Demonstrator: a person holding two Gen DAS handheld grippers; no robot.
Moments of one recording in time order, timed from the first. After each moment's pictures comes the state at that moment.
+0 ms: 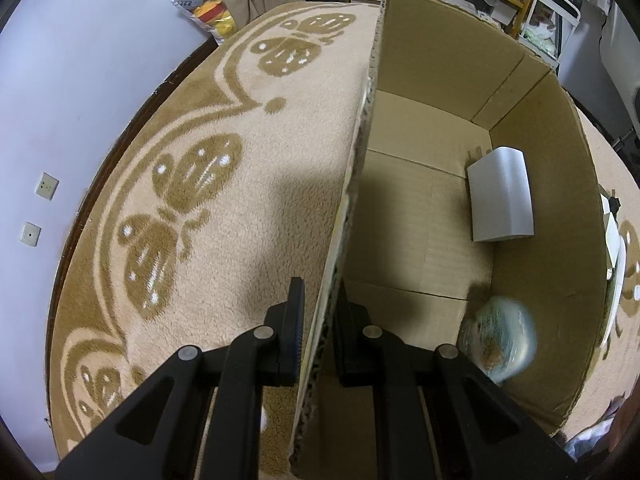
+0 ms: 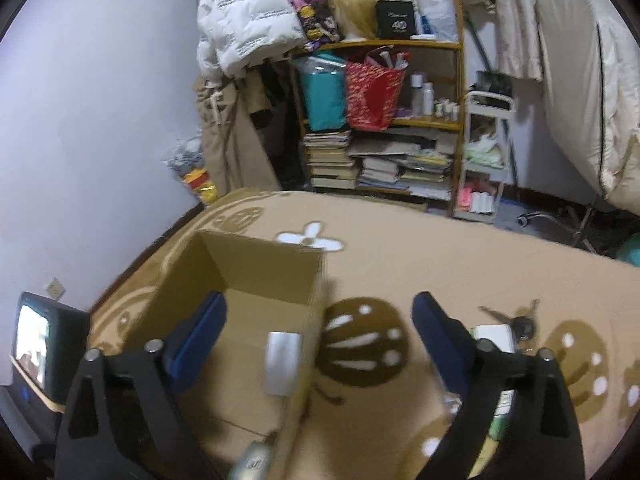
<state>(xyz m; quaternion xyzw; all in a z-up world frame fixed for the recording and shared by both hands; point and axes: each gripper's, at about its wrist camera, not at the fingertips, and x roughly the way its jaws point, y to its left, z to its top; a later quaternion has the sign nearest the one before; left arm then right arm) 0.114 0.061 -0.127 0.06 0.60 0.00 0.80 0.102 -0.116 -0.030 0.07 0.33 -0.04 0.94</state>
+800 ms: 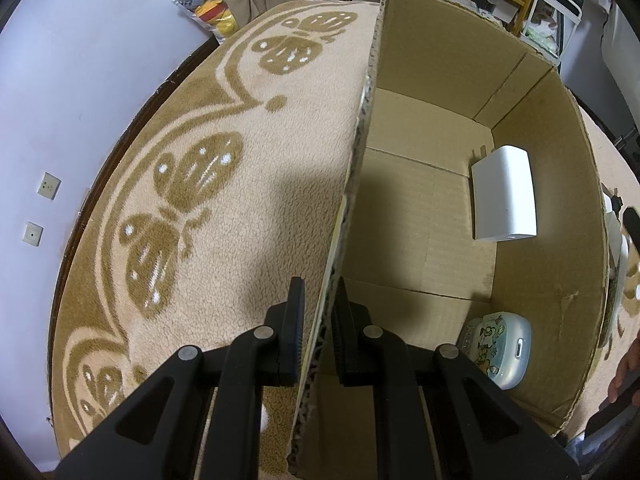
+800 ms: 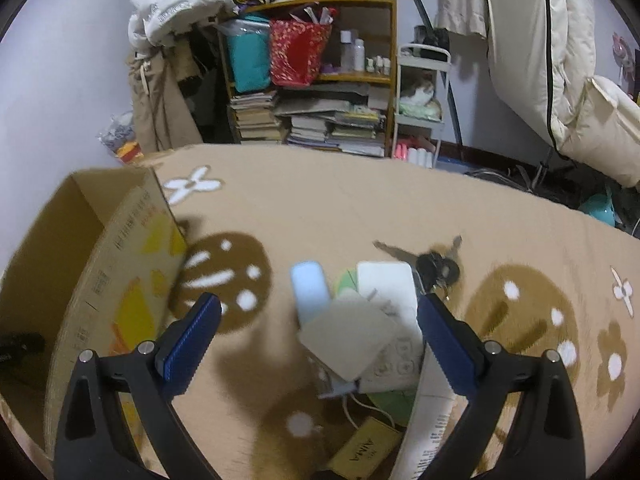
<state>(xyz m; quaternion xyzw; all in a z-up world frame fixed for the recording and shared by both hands) 0.115 0.061 -0.128 0.06 0.60 0.01 0.80 0.082 -0.210 -0.109 0.08 0.40 -0.12 0.91</state>
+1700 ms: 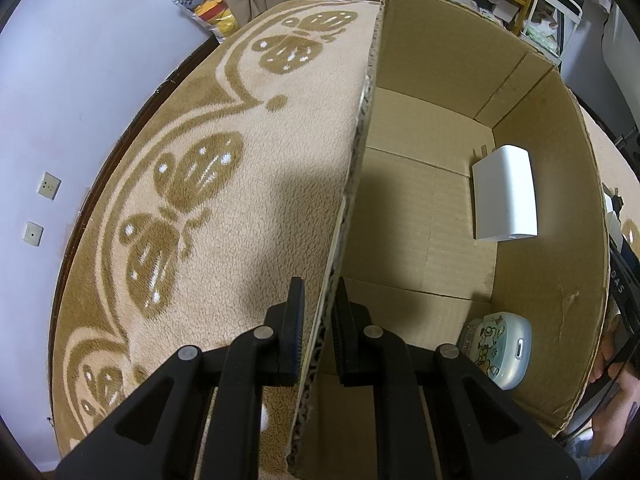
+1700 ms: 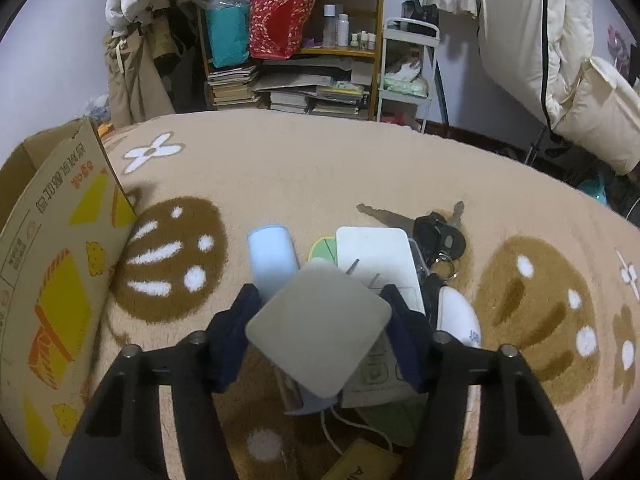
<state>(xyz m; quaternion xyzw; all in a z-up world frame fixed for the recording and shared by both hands) 0.117 0.062 -0.129 0.06 0.60 0.01 0.80 0.095 -0.219 -0.150 0.07 0.42 -0.15 0.89</state>
